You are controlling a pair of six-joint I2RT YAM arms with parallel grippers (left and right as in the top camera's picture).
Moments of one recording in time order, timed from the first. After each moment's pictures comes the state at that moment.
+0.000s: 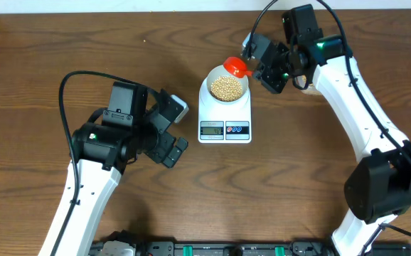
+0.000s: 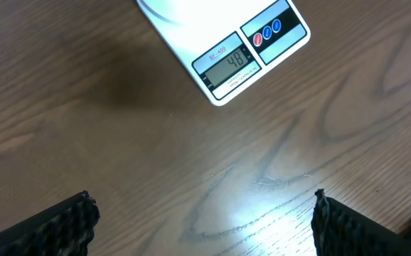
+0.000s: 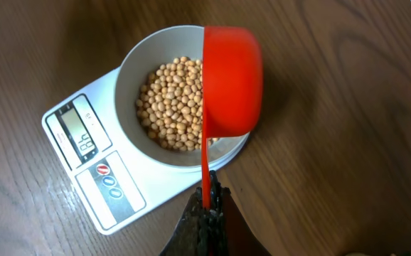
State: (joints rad) left arm -0.24 1.21 1.15 -1.05 0.25 0.39; right arm 0.29 1.90 1.72 -0.91 -0.37 -0.68
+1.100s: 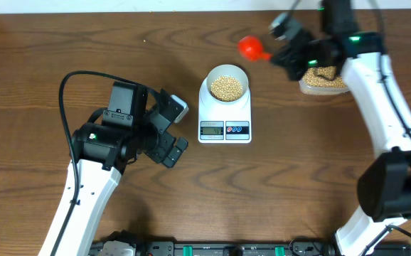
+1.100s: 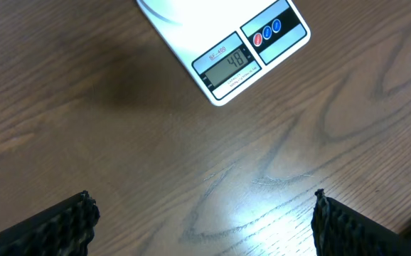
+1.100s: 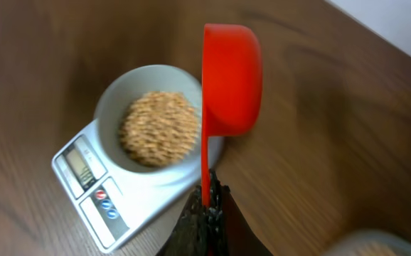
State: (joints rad) left arm -0.24 1.21 1.15 -1.05 0.25 0.39; right arm 0.10 1.88 1.72 -0.84 -0.58 -0.55
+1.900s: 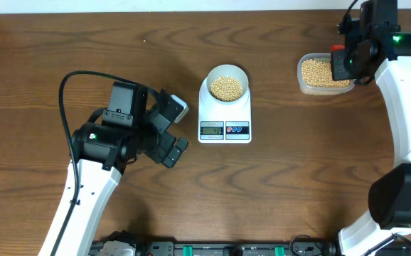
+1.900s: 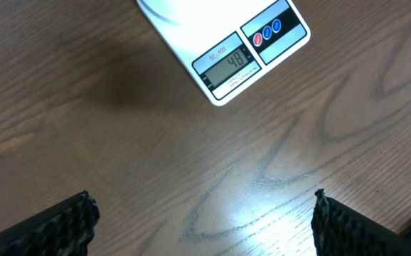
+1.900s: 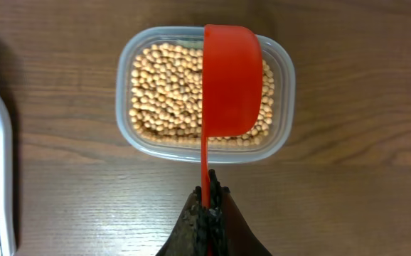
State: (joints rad) left arm -0.24 1.21 1.15 -1.05 0.25 0.39; right arm -0.02 1.82 1.72 -1.03 0.04 -0.09
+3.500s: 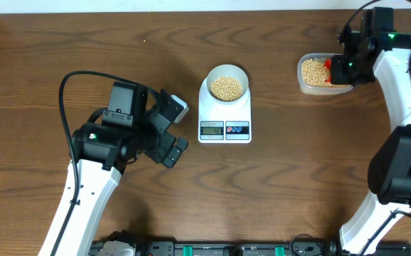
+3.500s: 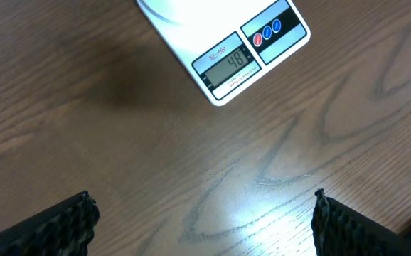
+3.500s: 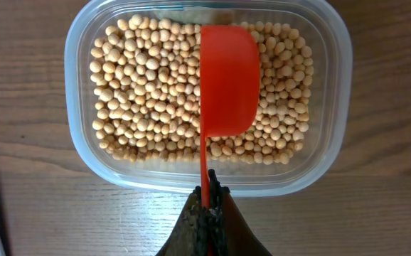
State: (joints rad) left arm -0.24 1.21 1.15 -1.05 0.25 0.39; right arm -0.10 1.99 1.72 -0.99 -0.11 -0.08
